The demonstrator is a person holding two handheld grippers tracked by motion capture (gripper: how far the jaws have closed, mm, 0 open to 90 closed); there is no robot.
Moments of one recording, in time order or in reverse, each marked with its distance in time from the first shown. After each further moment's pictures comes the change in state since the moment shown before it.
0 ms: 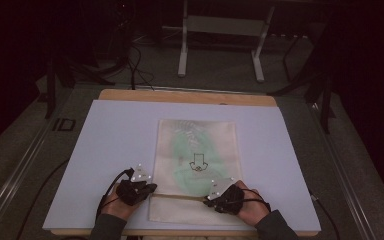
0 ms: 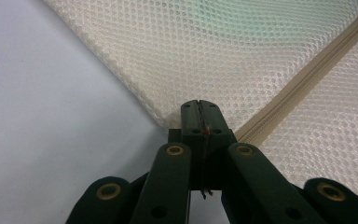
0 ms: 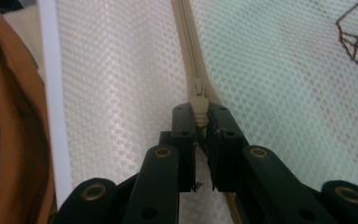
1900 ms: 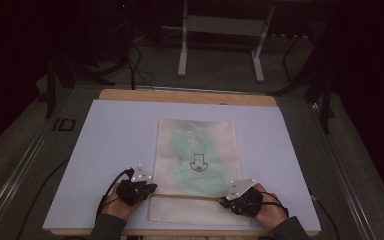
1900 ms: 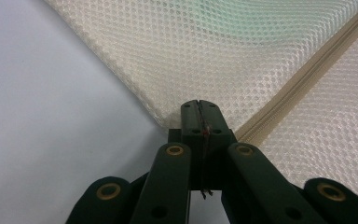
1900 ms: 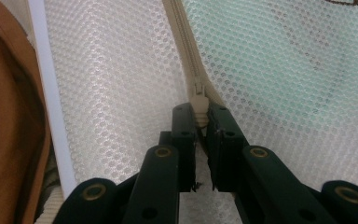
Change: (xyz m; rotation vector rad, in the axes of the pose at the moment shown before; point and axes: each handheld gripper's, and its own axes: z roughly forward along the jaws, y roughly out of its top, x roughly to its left) left arm -0.001 0.000 0.000 0.000 0.004 0.000; right arm -0.006 -0.039 -0.026 0.008 -0.036 0.071
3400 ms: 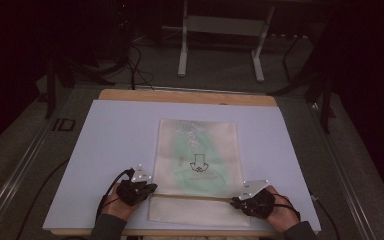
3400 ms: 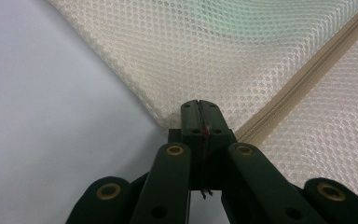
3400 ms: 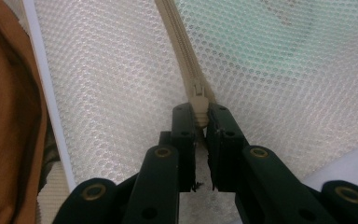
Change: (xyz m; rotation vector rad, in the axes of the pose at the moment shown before) left arm -0.001 0.000 0.000 0.002 0.003 0.003; right arm -0.006 -0.025 -0.018 -0.005 -0.015 0.059
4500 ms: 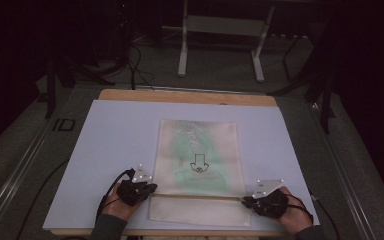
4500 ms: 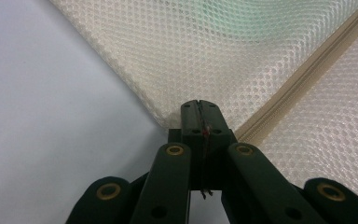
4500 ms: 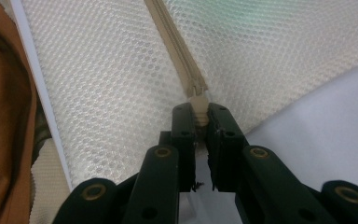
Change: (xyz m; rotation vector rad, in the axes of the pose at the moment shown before) left arm -0.001 0.001 0.000 0.008 0.012 0.007; right arm -0.012 -0.026 -0.020 -0.005 -0.027 0.063
